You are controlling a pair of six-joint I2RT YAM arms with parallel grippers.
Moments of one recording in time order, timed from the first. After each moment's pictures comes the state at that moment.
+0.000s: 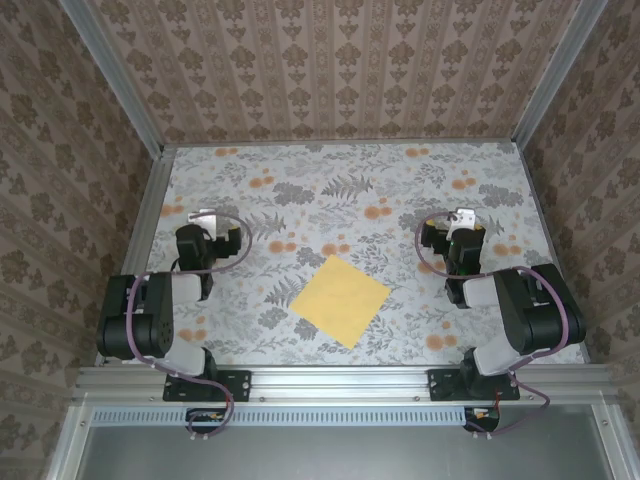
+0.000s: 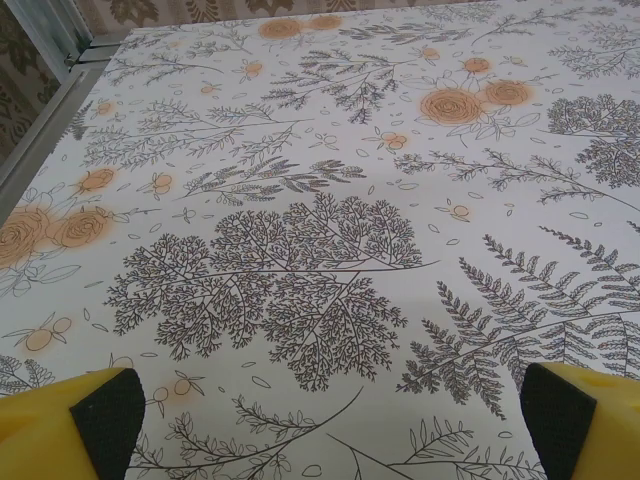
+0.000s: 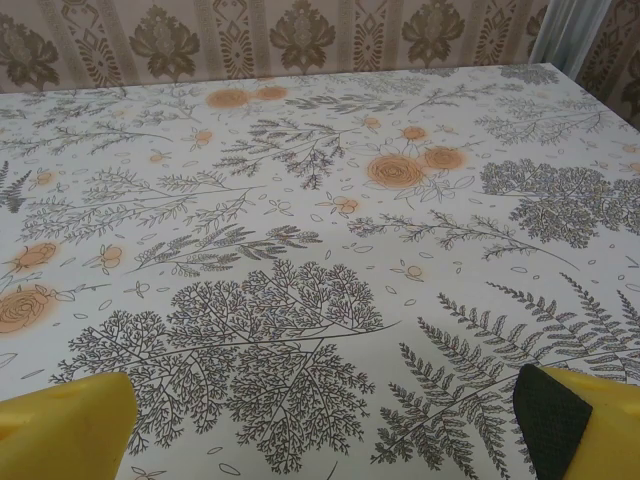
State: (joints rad) left arm -0.02 1.51 0.41 0.66 0.03 0.07; right arm 0.07 1.54 0.34 0.86 0.26 0.07
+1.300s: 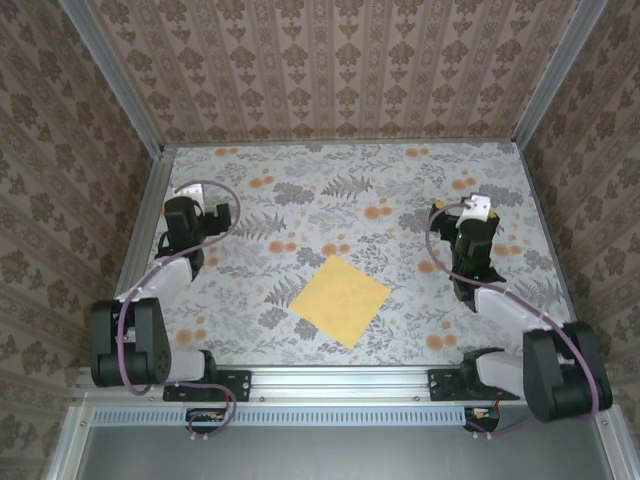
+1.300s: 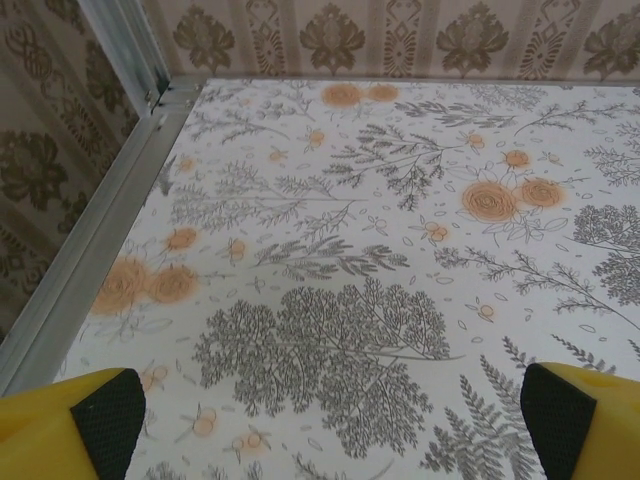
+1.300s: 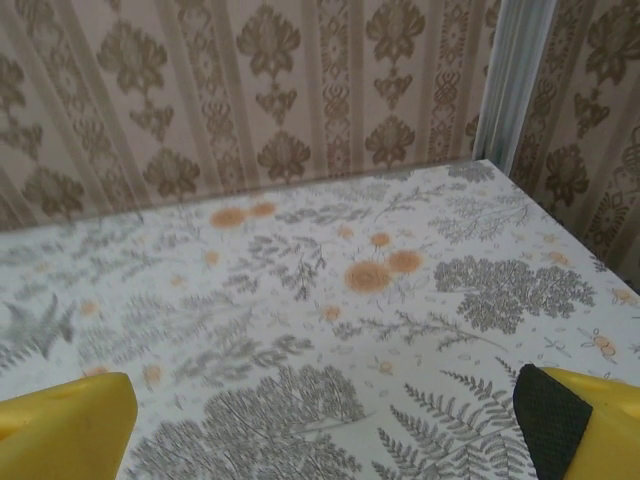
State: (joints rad) left arm -0.02 1.33 0.68 0.18 -0.08 -0.02; right arm 0.11 1.14 0.47 0.43 0.38 0.16
